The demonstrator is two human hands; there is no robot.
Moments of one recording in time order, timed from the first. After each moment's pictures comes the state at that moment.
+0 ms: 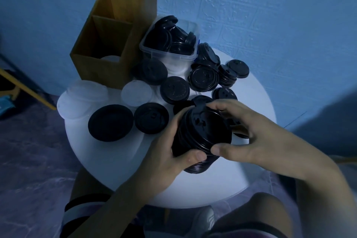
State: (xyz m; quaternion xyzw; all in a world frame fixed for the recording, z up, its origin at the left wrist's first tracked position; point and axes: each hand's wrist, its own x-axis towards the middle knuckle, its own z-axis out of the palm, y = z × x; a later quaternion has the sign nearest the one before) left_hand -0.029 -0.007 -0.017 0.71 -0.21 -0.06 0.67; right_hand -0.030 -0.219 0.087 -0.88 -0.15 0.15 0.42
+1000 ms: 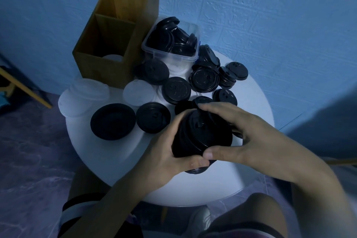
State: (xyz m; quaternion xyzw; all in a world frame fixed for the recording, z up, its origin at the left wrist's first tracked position) left_hand -0.027 0.003 -0.013 0.72 -0.22 -0.08 0.66; right_hand -0.035 -0.203 0.093 -0.90 -0.17 0.14 0.37
